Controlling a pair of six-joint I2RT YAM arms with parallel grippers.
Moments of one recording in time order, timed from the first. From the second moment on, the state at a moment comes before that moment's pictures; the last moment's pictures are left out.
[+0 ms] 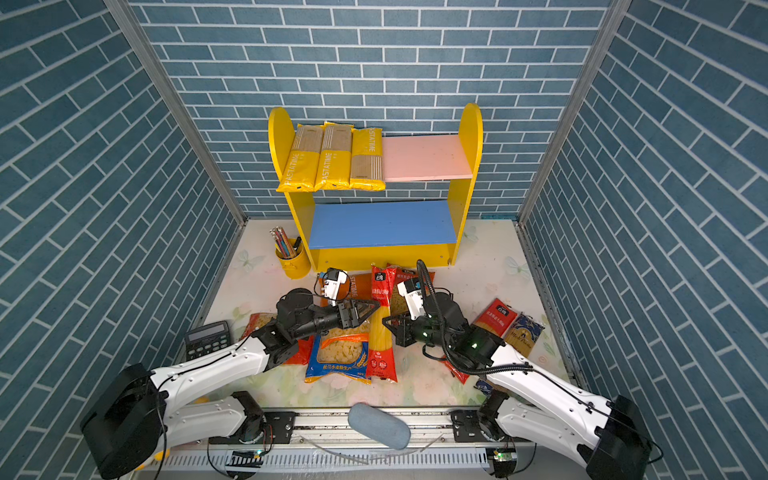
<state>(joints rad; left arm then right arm) -0.72 1.19 0.53 0.47 0.43 -0.89 0.89 0.94 0.66 -0.14 -0.29 0.63</state>
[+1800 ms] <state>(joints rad) -0.58 1.19 0.54 0.71 0.72 -1.01 0.87 1.03 0.66 0.20 -0.48 0.83</state>
